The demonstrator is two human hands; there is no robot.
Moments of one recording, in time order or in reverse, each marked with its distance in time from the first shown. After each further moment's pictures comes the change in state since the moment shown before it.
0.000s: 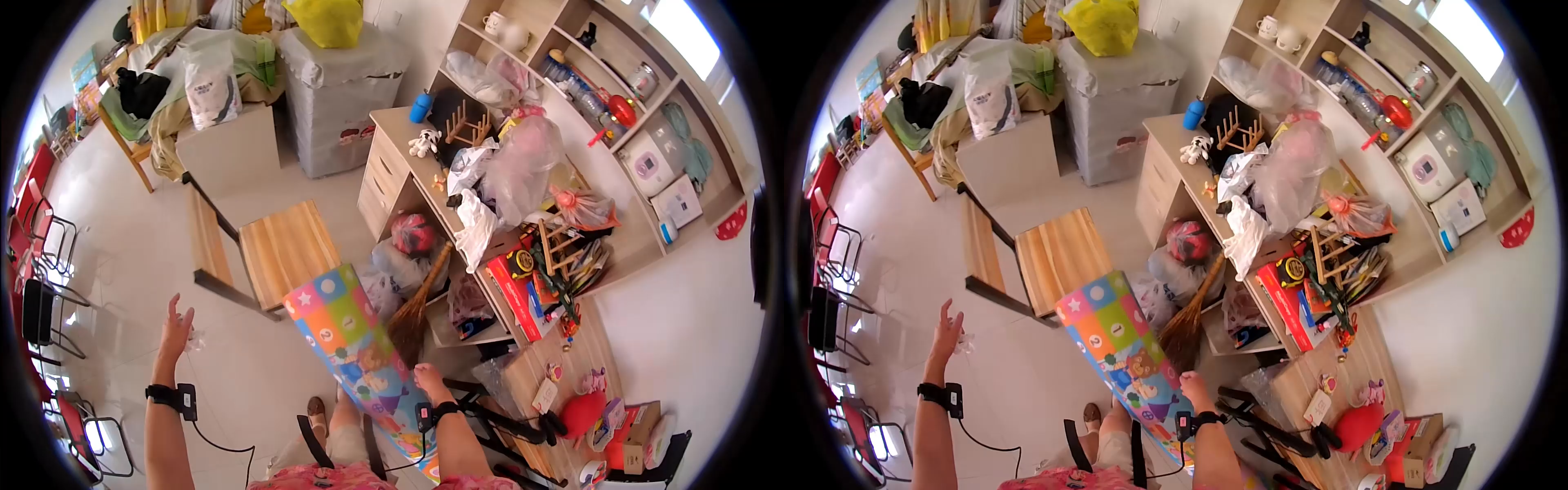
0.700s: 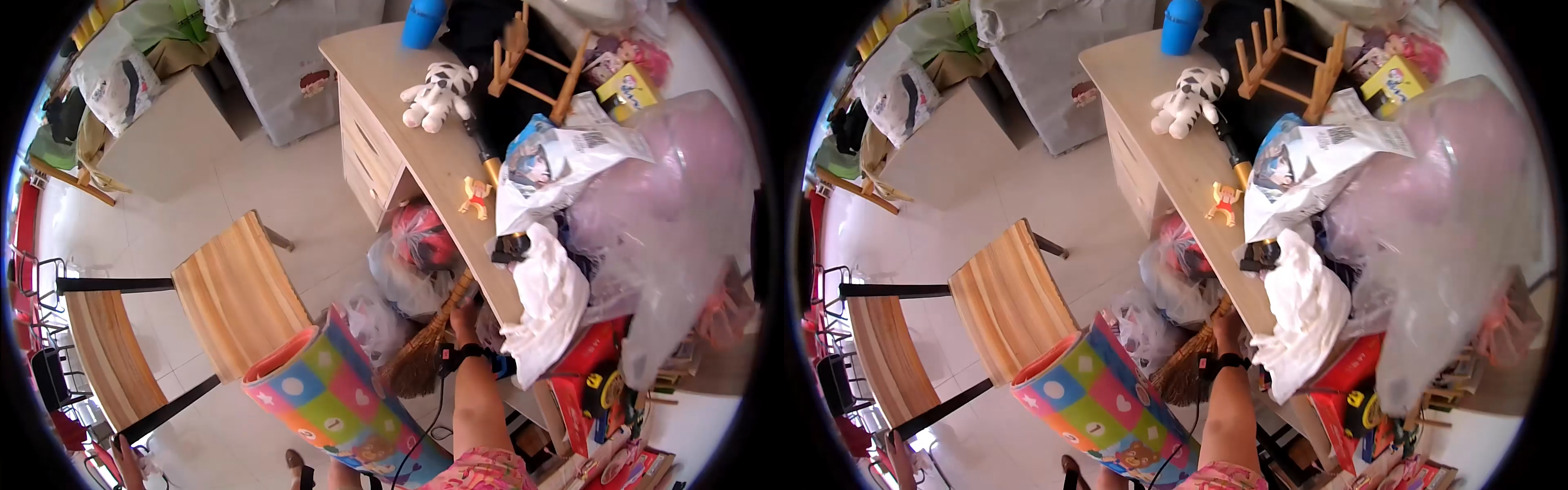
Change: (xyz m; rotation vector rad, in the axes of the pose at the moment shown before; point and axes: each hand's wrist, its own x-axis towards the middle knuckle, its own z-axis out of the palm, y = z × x) left_hand 0.062 -0.024 0.017 0.337 0.302 -0.307; right_hand 0.433 -0.081 -0.094 -0.527 0.627 -0.107
